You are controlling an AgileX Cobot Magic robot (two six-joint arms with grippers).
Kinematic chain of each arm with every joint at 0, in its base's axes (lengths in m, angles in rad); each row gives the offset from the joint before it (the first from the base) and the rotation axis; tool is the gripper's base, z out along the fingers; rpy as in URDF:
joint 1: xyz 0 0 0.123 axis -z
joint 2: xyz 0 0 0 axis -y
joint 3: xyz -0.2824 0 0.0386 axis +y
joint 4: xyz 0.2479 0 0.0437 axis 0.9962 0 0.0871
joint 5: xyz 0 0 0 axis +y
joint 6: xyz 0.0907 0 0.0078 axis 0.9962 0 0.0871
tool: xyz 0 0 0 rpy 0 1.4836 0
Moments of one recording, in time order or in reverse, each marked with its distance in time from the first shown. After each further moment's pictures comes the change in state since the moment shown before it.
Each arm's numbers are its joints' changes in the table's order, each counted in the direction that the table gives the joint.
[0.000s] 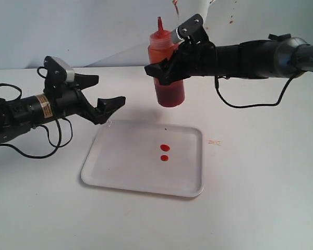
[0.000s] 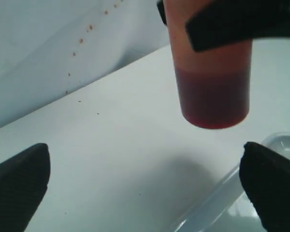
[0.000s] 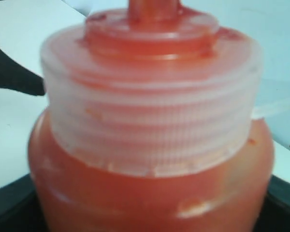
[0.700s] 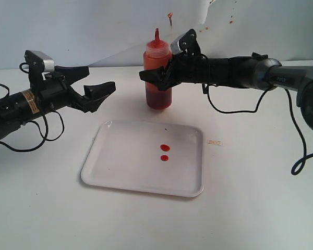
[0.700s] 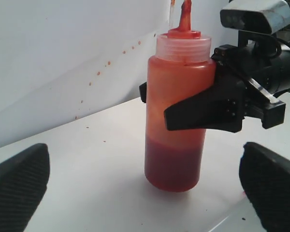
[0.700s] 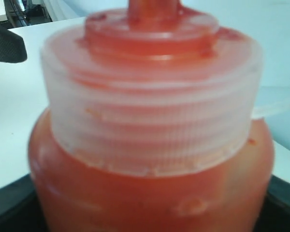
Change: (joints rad) left arm -0.055 0.000 0.000 -0.009 -0.125 -0.100; right arm 0.039 -0.301 -0.341 -0.008 0.210 0.026
